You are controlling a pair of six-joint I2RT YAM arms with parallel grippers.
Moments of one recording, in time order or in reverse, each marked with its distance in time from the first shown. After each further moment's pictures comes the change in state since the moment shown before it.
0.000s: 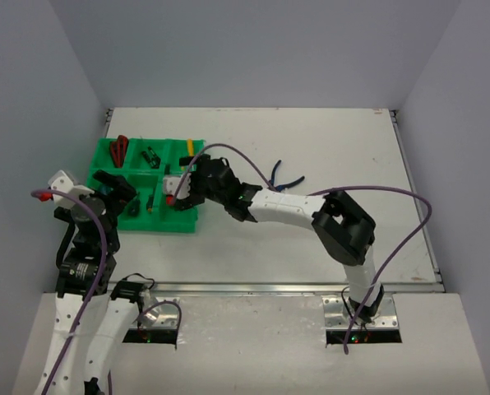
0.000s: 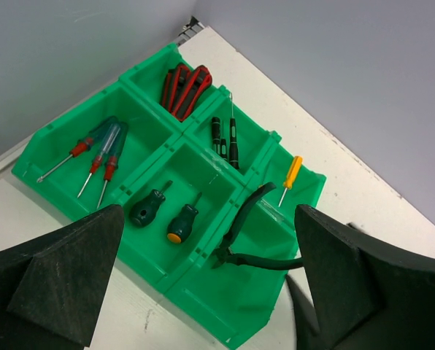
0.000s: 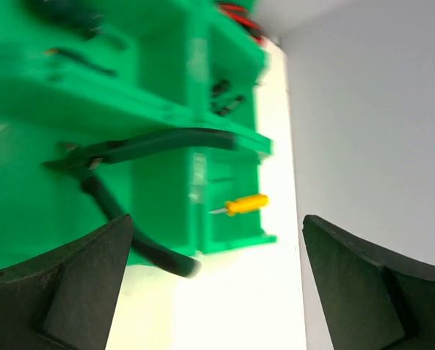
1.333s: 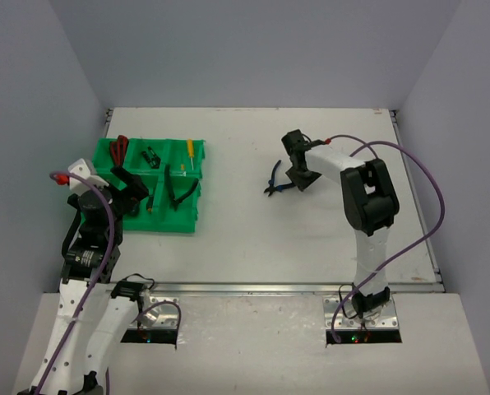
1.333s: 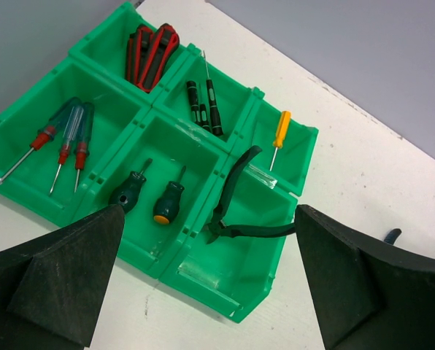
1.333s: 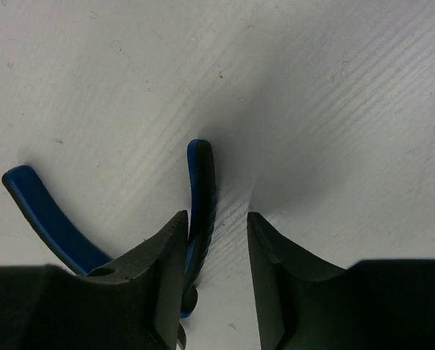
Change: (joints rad) left arm 0.000 0.082 -0.013 0.038 0.160 0.070; right arm -0.613 0.056 0.066 -0.998 0.434 2.269
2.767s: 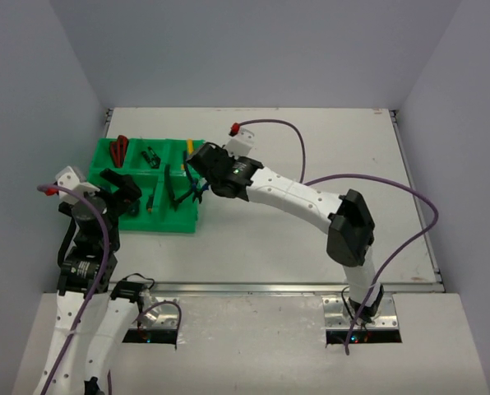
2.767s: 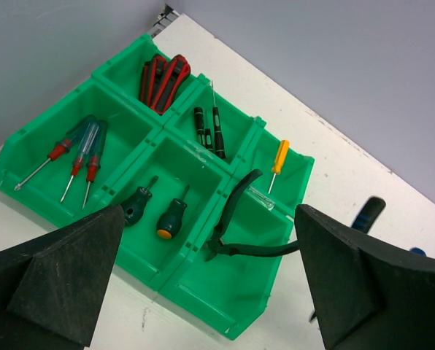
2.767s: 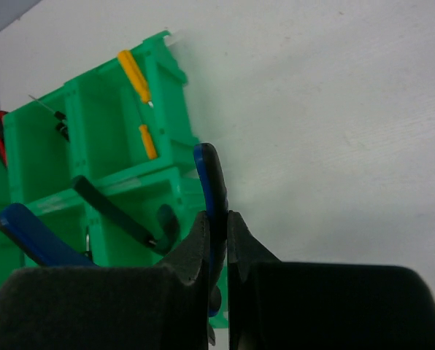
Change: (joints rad) left arm 0.000 -0.073 0.000 -0.001 -0.073 -0.024; right arm 0.608 -0.113 0.317 -0.005 0.354 -0.089
